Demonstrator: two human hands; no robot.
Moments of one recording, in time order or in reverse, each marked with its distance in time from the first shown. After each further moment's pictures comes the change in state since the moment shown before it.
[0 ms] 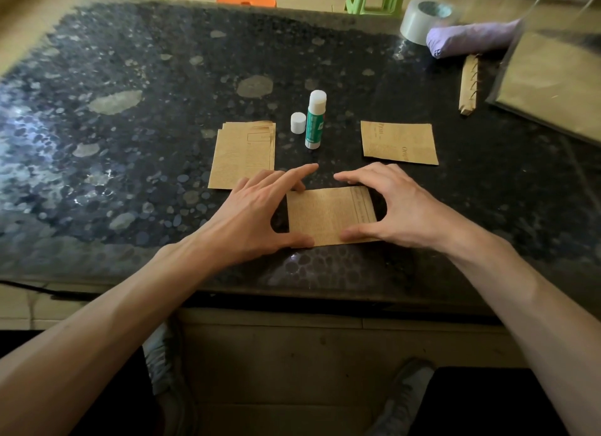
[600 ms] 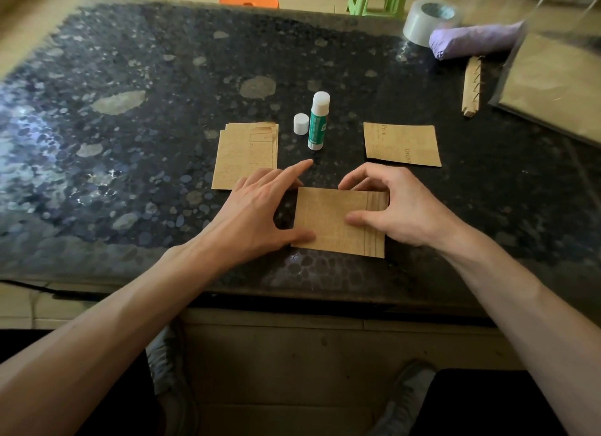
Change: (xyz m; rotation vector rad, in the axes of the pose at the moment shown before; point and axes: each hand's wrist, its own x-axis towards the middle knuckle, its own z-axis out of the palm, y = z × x) left_hand 0.000 0.005 -0.003 -0.026 0.042 -0.065; right_hand 0.004 -0.011 0.004 0.246 0.092 0.065
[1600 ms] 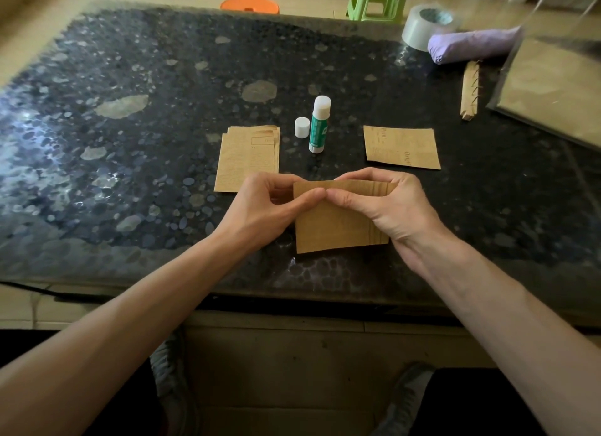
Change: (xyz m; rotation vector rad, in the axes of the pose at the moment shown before) left_hand 0.000 0.037 -0.013 -0.797 0.116 -0.223; right_hand -0.013 -0.029 0.022 0.707 0.246 0.282
